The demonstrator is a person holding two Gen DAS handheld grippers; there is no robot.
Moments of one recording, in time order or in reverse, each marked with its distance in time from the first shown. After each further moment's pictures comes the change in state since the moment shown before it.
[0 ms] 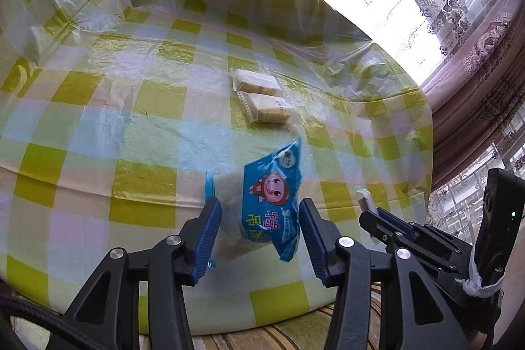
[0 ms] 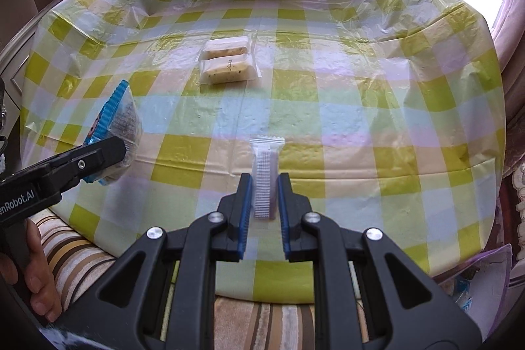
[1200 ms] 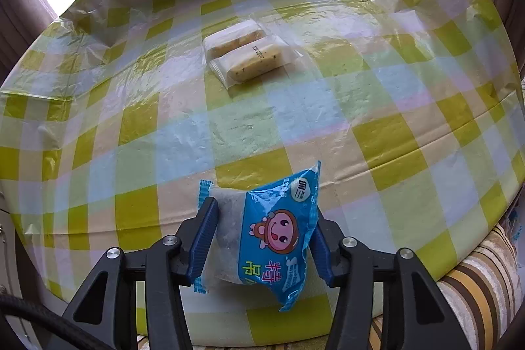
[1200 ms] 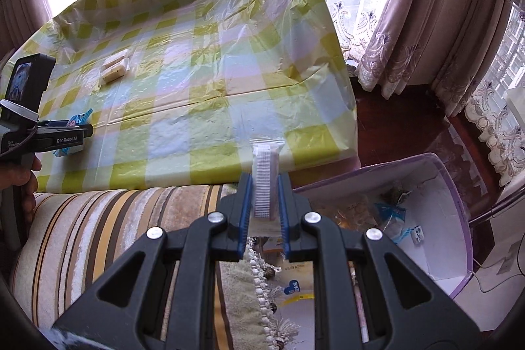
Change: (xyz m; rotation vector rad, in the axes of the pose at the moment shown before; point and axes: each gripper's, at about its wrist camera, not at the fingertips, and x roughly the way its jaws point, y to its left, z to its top) left arm 0.083 -0.083 -0.007 0.378 0.226 0.510; right arm -0.103 -0.155 -0.103 0.244 -0.030 -0.199
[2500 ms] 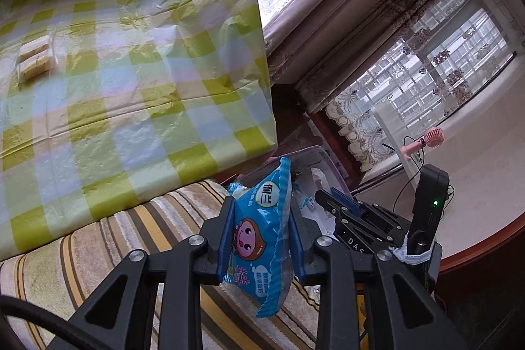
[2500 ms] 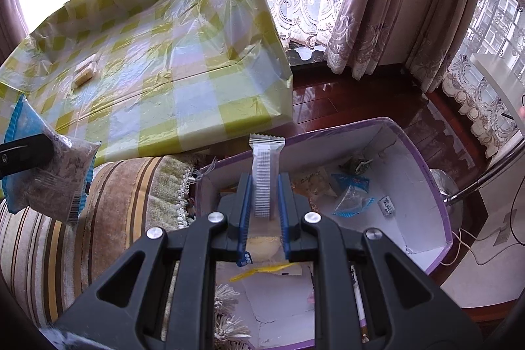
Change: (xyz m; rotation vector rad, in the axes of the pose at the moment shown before) left arm -0.135 -0.107 -0.058 0.045 -0.062 -0.885; right arm -0.020 -0.059 -0.032 0.098 0.027 -0.079
